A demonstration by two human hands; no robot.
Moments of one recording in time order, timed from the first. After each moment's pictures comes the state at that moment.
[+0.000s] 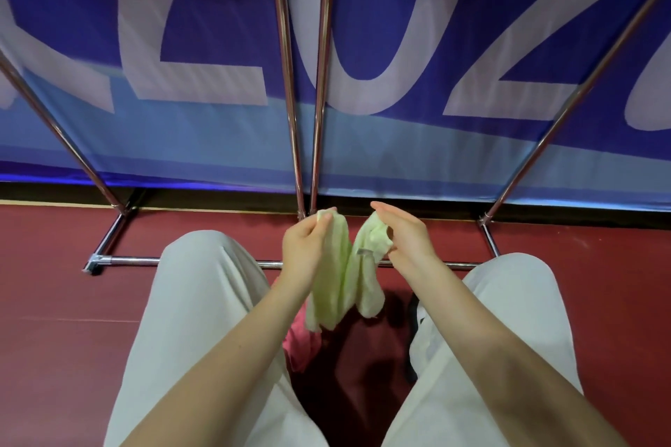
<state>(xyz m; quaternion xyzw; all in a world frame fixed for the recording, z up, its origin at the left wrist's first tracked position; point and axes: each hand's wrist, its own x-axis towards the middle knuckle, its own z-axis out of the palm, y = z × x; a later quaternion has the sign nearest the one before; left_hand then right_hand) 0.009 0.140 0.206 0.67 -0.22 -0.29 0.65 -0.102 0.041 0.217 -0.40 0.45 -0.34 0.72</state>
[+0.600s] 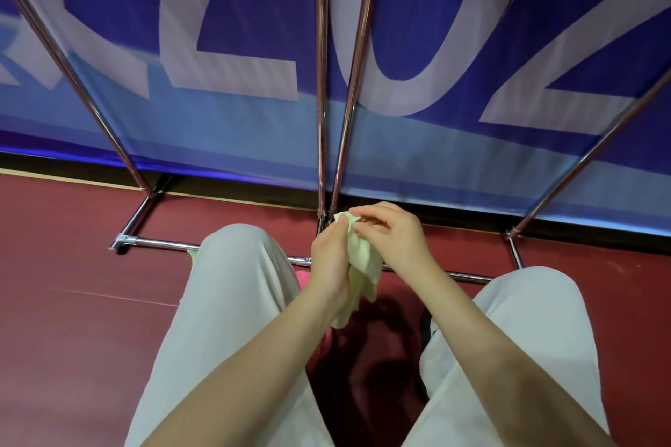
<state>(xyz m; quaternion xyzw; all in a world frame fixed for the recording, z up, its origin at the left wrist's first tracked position) -0.006 0.136 0.212 0.53 -0.03 -0.42 0.73 -0.073 0.058 0.228 -0.78 0.28 -0.30 0.48</state>
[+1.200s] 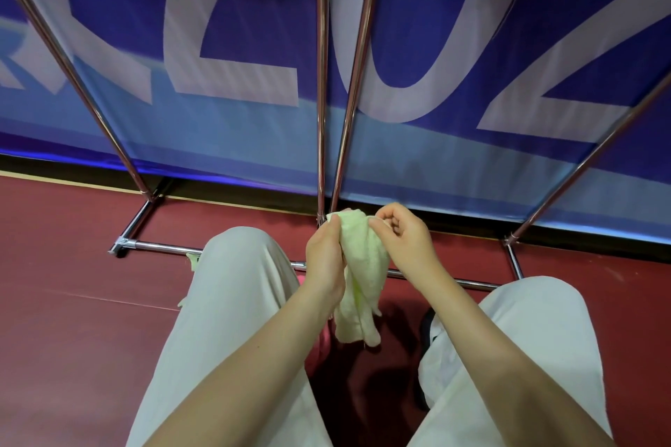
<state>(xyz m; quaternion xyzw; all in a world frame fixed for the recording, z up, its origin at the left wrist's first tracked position) 0.001 0.134 0.218 0.54 -0.01 -0.42 0.73 -0.083 0.045 0.222 -0.76 0.32 -0.29 0.48</state>
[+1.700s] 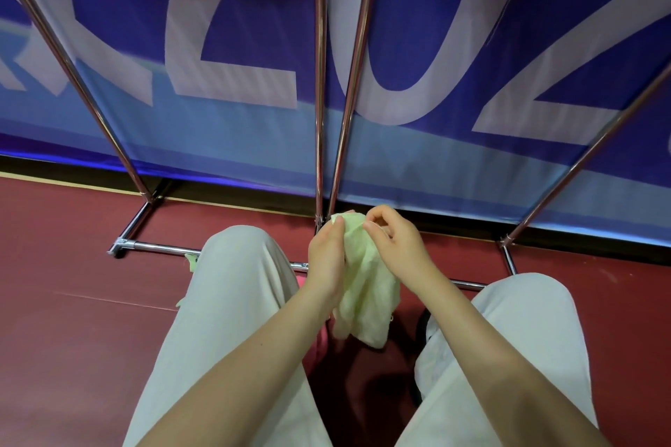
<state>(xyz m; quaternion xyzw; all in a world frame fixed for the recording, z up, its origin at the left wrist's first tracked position) -0.008 0.139 0.219 0.56 -0.06 -0.40 0.72 -0.088 0.054 0.228 -0.81 0.30 -0.25 0.45</state>
